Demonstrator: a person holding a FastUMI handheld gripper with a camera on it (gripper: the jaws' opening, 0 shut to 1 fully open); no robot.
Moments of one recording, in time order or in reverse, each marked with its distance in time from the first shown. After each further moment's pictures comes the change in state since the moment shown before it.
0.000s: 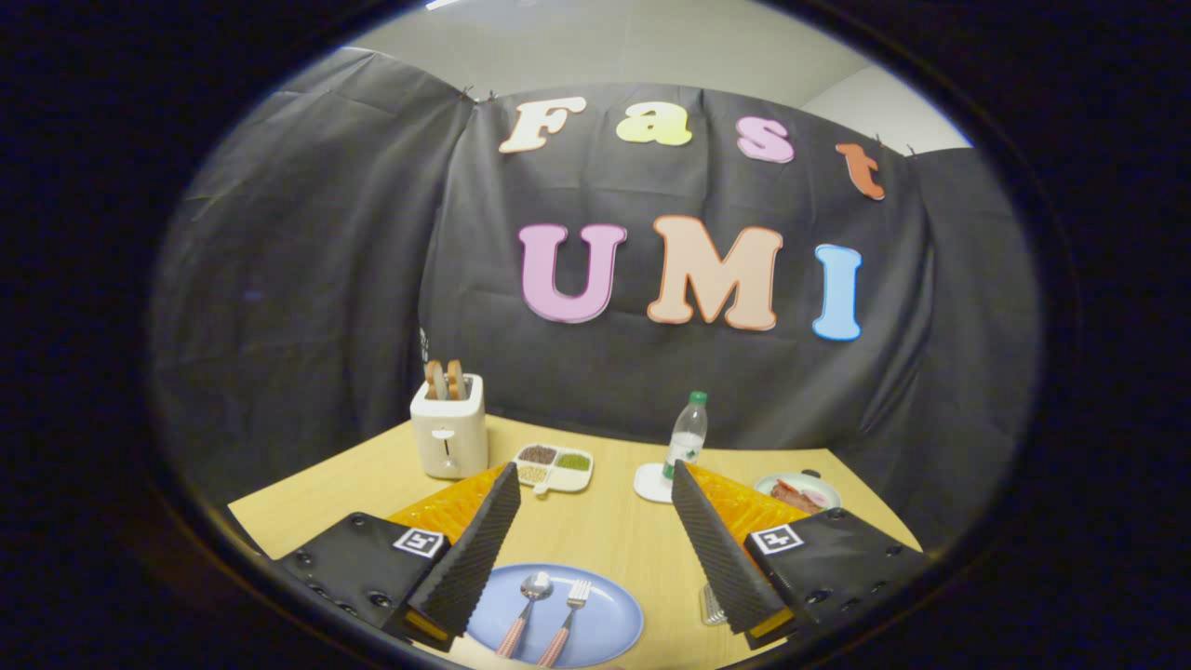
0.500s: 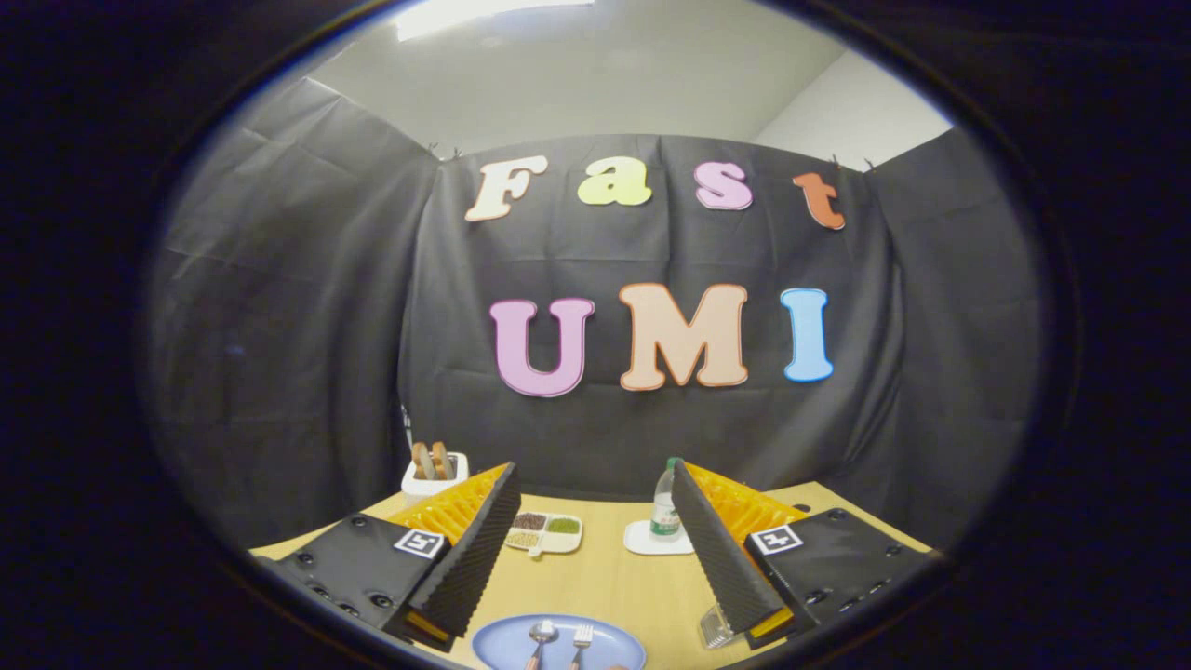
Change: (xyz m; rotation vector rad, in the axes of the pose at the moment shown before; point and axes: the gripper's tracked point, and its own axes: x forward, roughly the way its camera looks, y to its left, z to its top) arm -0.017 -0.022 0.093 0.093 -0.222 -0.070
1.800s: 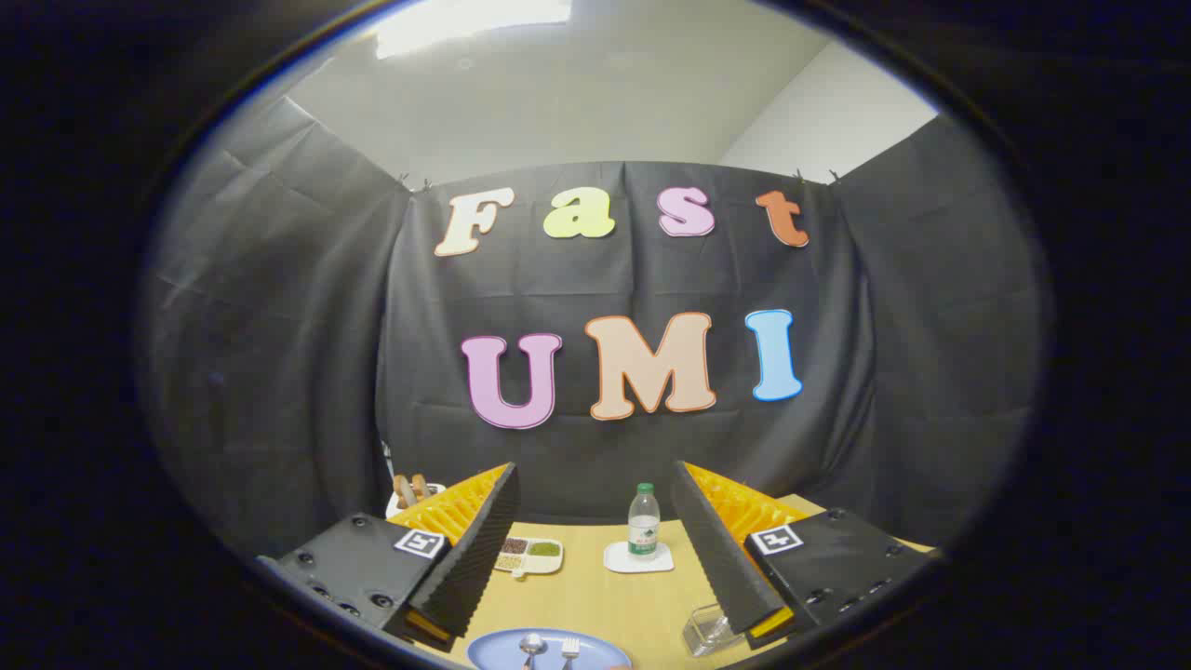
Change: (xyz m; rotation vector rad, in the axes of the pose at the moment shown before) arm -0.016 -0.038 0.041 0.054 -0.115 -0.090
